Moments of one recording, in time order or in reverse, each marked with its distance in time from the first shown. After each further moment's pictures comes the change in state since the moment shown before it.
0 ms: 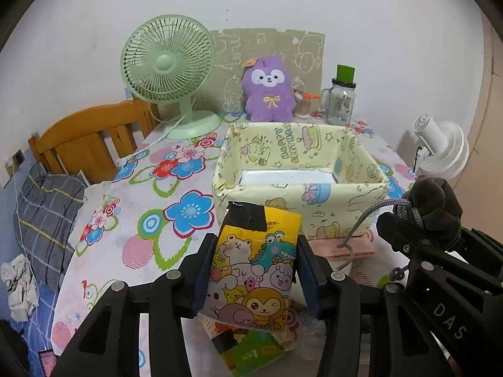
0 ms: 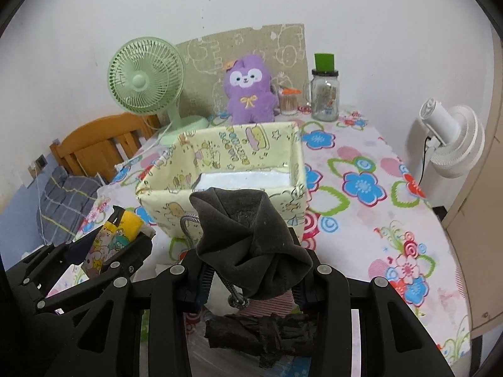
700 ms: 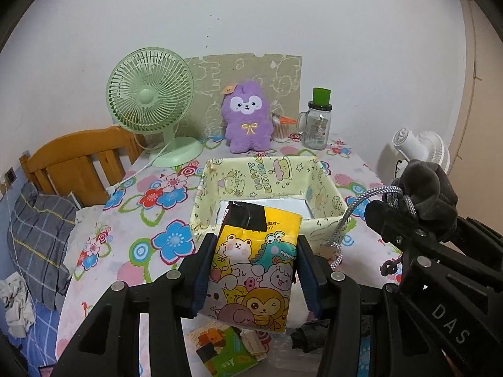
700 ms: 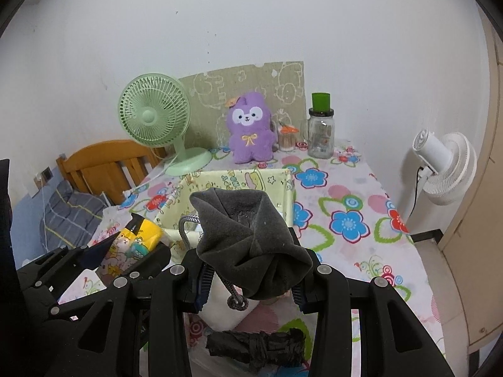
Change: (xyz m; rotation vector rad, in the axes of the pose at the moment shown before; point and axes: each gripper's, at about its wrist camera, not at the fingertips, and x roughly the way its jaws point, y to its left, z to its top) left arm -0.028 -0.019 0.027 0.033 -0.071 -0.061; right arm -0.044 -0.004 0.028 -0.026 -0.117 0.004
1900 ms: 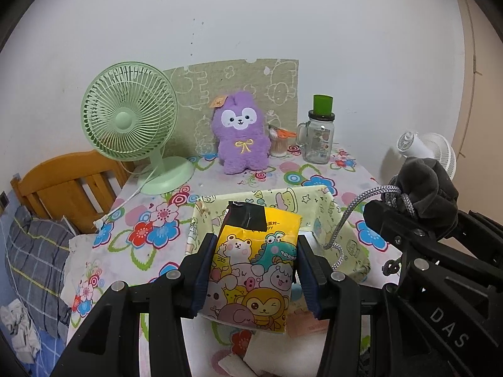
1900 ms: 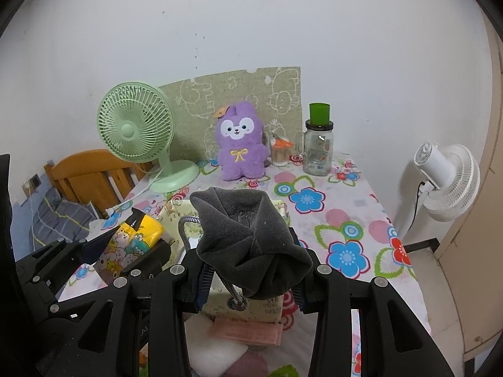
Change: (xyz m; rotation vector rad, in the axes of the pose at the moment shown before) left arm 0.048 0.000 0.052 0.056 -0.015 -0.010; right arm 0.051 -0.008 0.045 -0.002 -0.004 -0.035
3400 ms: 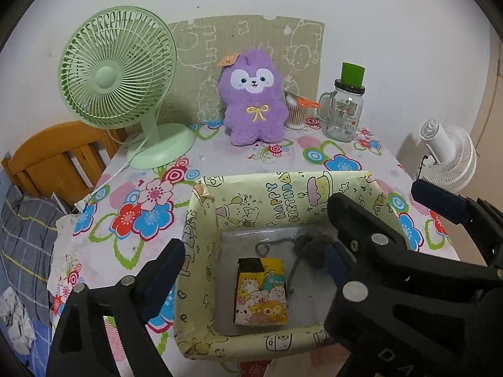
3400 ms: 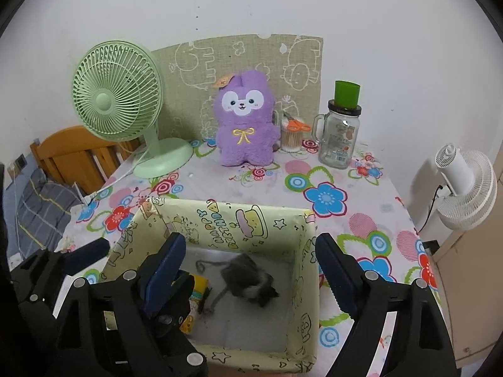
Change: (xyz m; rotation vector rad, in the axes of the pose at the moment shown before) left arm 0.081 0.024 0.007 -0.053 0.145 0.000; right arm 0.096 0.021 0.018 -0.057 0.106 -0.032
